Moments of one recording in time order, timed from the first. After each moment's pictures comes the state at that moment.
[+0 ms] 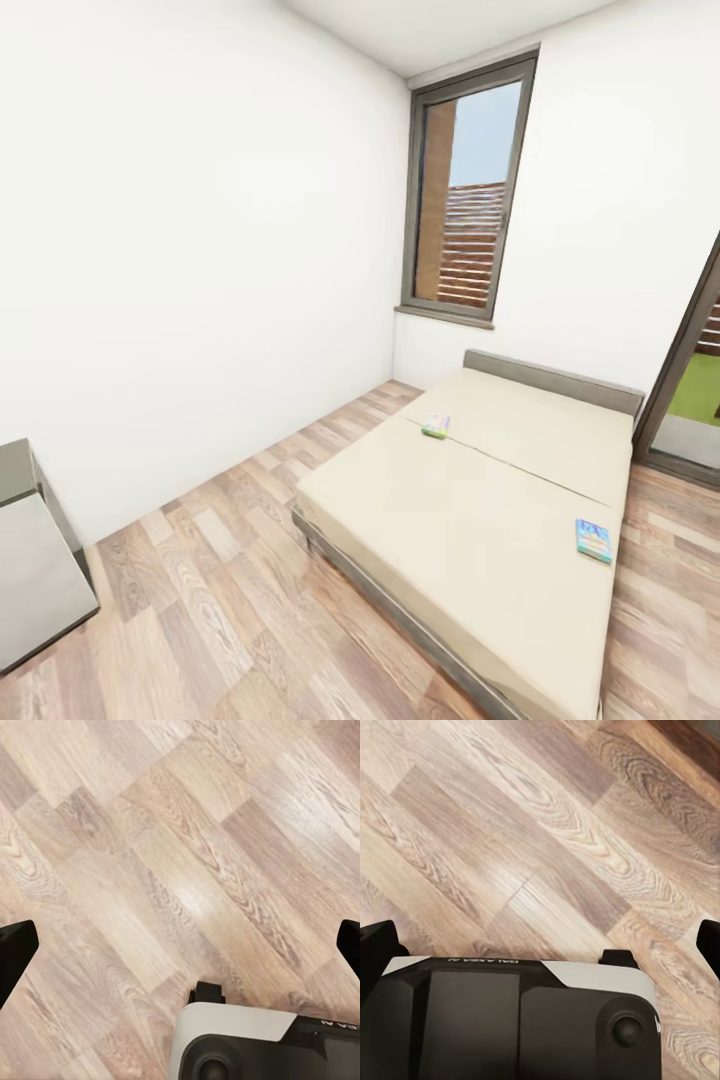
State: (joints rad) left arm -0.26 0.04 0.11 -0.13 0.00 -0.14 0.09; right arm -0.12 0.11 0.01 -0.36 -0.01 0.02 0.00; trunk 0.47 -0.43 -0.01
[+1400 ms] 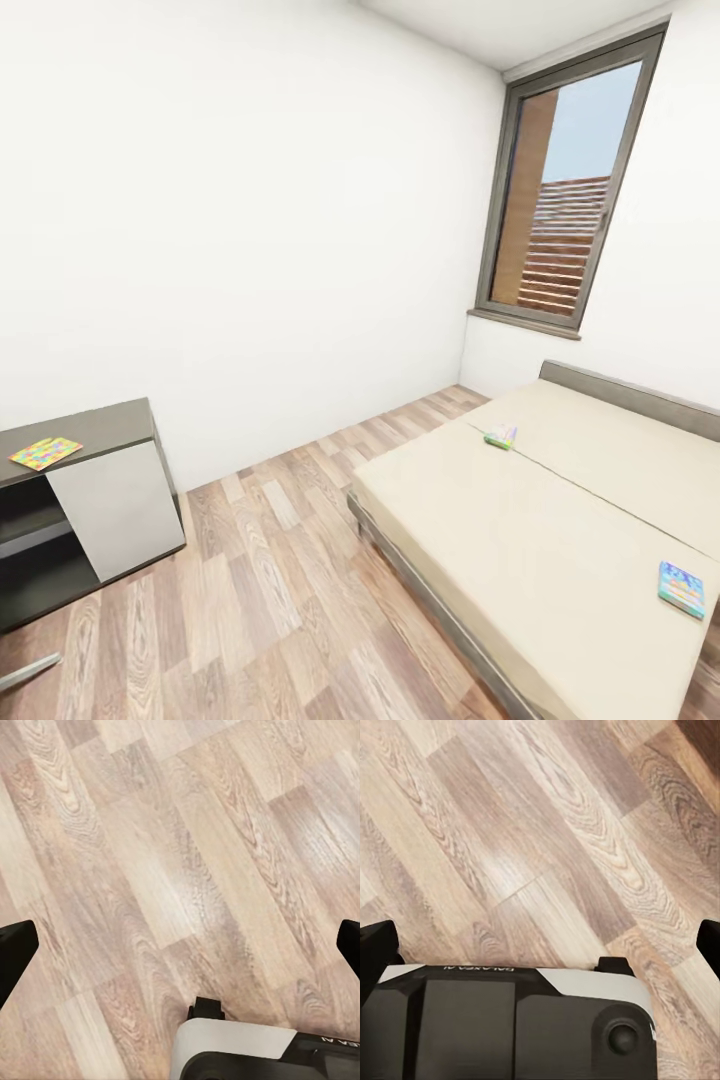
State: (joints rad) left arm -0.26 0.04 0.11 -0.13 -0.01 -0.18 0.09; right arm -0.12 0.11 0.01 -0.36 0.00 0.00 -0.01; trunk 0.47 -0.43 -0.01
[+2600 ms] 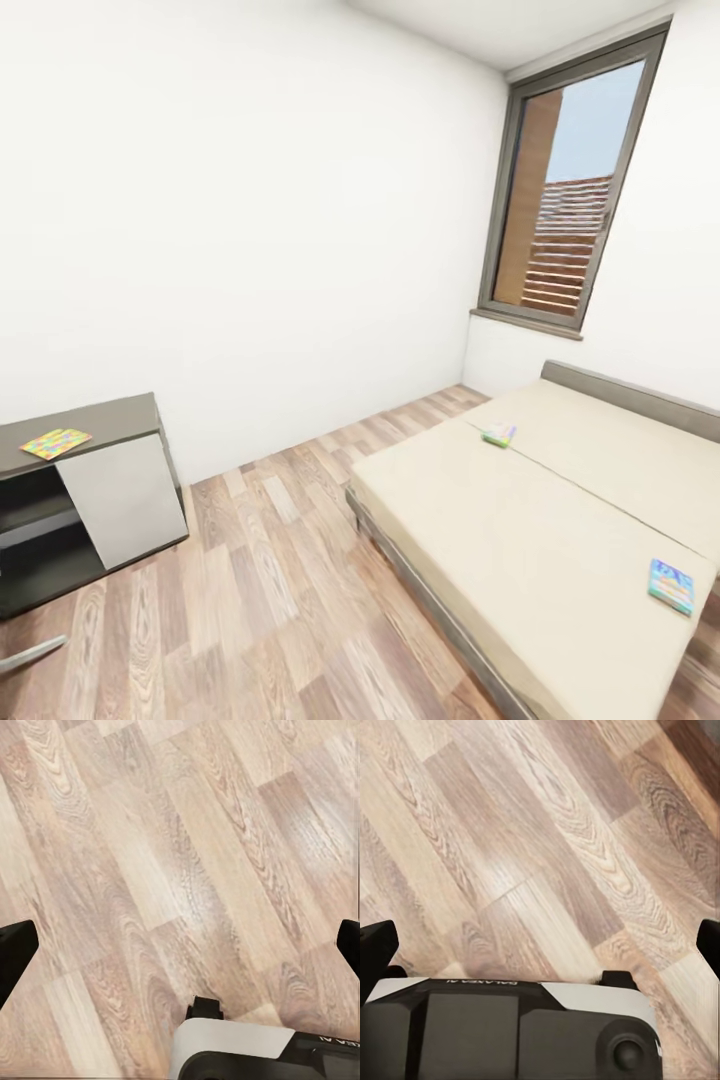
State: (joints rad) left arm -0.26 0.03 0.11 -0.13 -0.01 -0.18 0.09; right arm -0.12 0.11 0.01 -0.35 0.00 -0.06 -0.01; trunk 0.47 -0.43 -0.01
